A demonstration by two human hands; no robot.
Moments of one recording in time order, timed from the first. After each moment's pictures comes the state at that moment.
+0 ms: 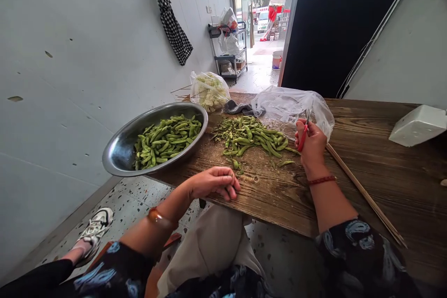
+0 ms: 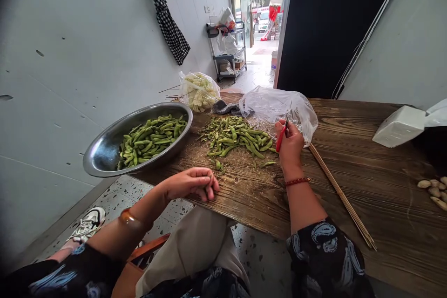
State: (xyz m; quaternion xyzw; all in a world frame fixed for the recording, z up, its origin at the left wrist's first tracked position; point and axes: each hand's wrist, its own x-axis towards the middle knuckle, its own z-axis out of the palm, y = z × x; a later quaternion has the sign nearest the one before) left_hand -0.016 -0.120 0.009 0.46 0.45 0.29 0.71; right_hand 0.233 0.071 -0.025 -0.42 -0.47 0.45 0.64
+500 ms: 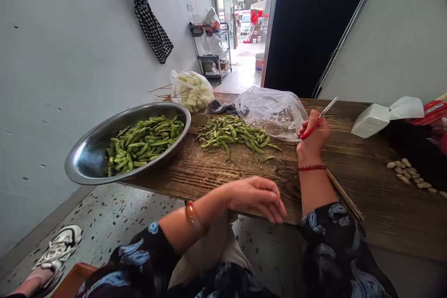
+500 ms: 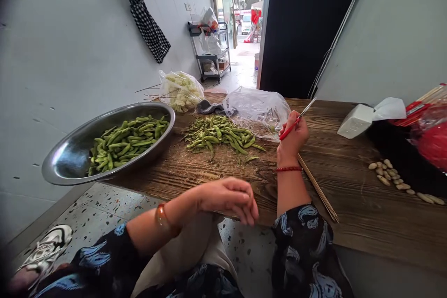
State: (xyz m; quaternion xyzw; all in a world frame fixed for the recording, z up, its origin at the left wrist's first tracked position) left_hand 0.113 -0.093 0.003 0.42 0.27 0.23 0.83; right_hand 0.271 0.087 0.000 -0.39 -0.32 0.39 0.77
